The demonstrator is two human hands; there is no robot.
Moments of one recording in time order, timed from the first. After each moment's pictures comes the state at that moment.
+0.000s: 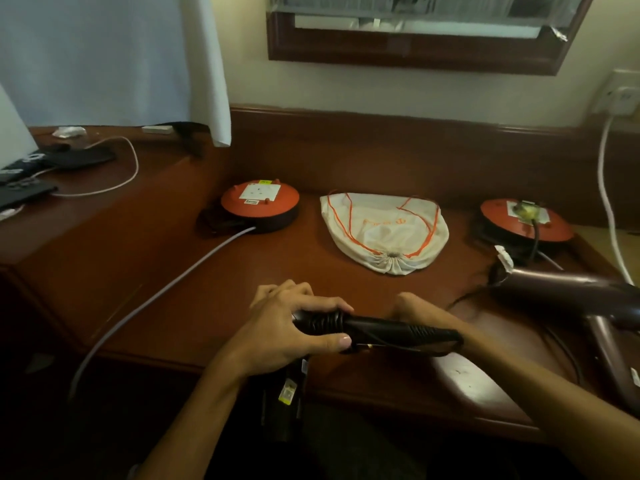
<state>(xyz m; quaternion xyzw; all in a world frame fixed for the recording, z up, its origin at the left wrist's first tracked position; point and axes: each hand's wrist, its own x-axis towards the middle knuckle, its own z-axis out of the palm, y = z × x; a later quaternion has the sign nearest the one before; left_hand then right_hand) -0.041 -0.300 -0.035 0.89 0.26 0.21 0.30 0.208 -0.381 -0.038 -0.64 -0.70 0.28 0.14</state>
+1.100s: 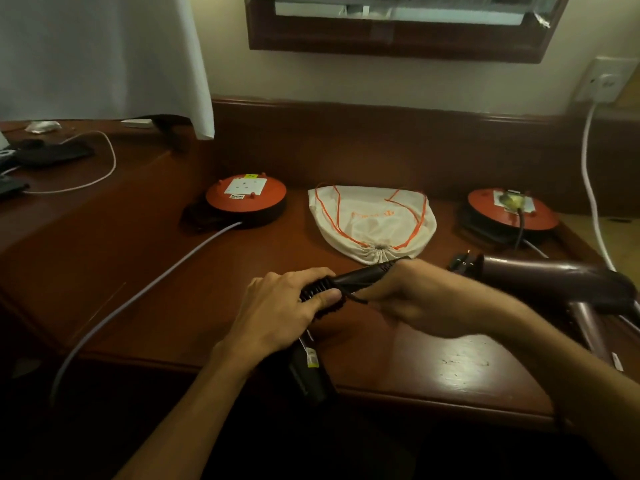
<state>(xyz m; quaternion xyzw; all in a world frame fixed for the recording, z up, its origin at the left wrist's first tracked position) -0.008 -0.301 -0.027 0.89 0.38 0.19 0.18 0.189 -0.415 0.039 -0.63 -0.74 0.22 0.11</state>
